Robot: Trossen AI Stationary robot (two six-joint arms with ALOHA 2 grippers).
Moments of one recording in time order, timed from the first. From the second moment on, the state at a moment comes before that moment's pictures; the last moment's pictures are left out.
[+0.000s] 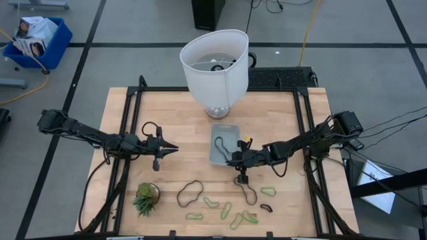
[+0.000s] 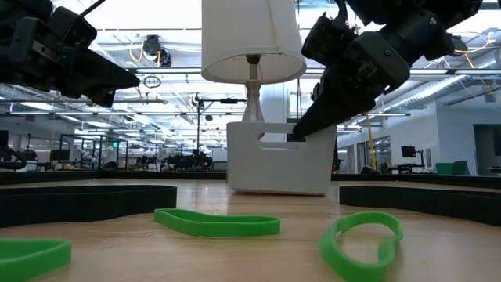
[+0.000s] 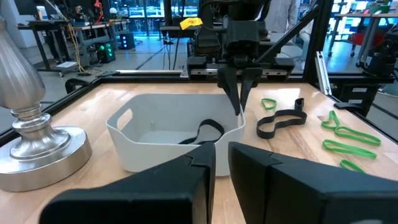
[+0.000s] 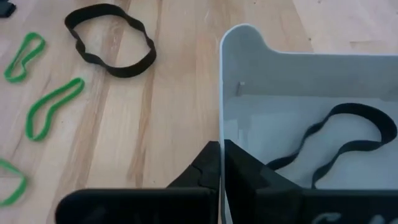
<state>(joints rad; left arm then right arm) -0.21 0.75 0.01 0.66 -0.20 -0.02 0.24 1.60 0.74 0.18 0.17 0.20</state>
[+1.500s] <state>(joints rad) -0.21 0.75 0.01 0.64 -0.20 -0.03 0.44 1.26 0.74 -0.02 0.18 0.21</state>
